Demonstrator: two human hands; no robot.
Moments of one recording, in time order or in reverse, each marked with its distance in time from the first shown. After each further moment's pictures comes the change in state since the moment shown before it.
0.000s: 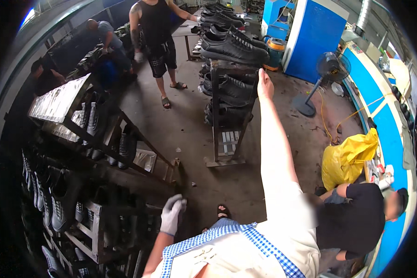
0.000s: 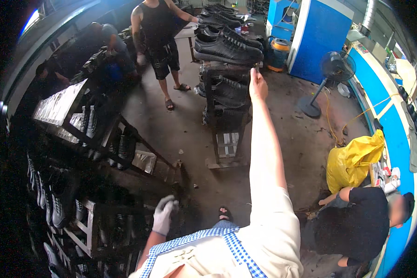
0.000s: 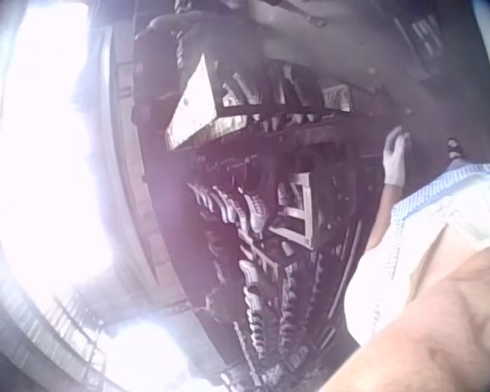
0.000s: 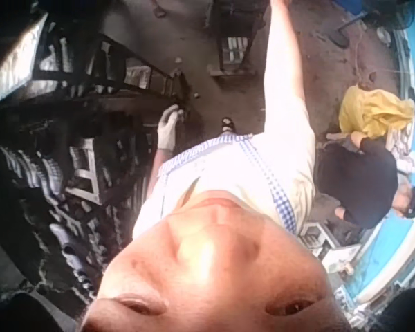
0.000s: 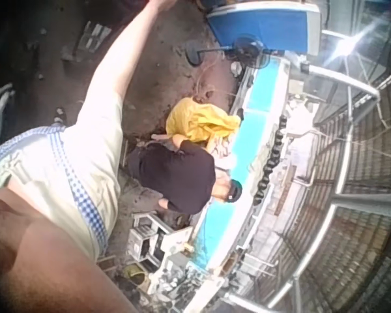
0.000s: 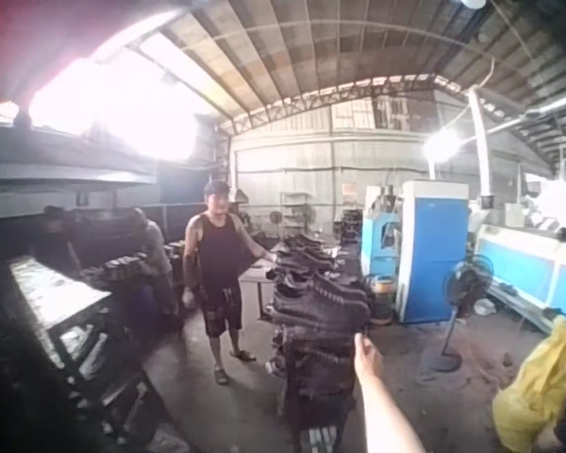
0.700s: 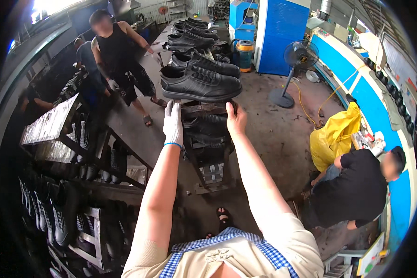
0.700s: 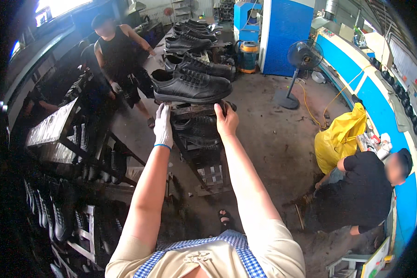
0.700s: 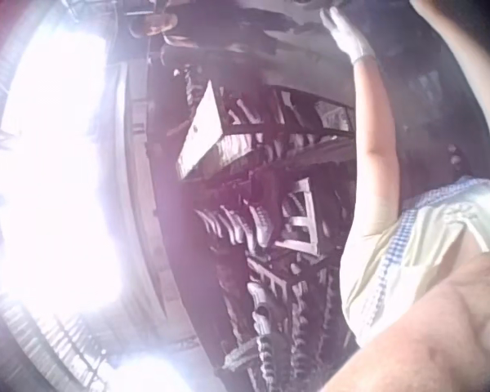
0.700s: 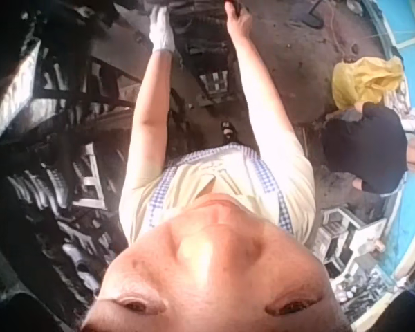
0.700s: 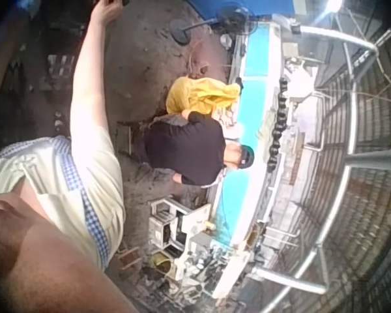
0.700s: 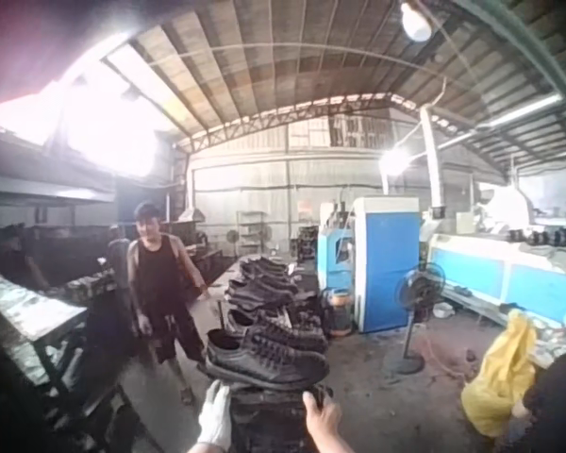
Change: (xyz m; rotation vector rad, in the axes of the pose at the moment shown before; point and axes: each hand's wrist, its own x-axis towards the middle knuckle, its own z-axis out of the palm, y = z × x) left_hand 0.165 0.164 0.202 0.340 -0.043 0.586; right_hand -0.178 -0.015 -0.076 0.240 0.210 -0.279
